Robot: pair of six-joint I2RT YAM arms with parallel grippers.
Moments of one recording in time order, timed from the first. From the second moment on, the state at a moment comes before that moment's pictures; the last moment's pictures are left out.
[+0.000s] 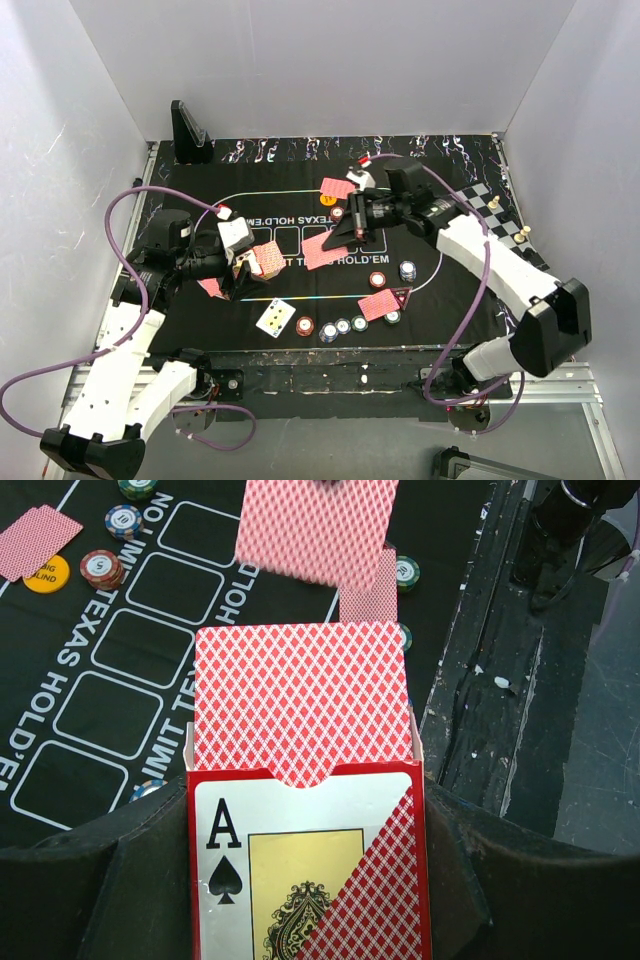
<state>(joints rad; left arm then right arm) -0.24 0.83 0.99 -0.82 0.88 0.50 0.62 1.44 1.25 -0.39 -0.90 0.83</state>
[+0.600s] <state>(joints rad) -0.24 0.82 0.99 -0.82 0.88 0.50 0.36 1.39 0.76 -0.47 -0.62 0.67</state>
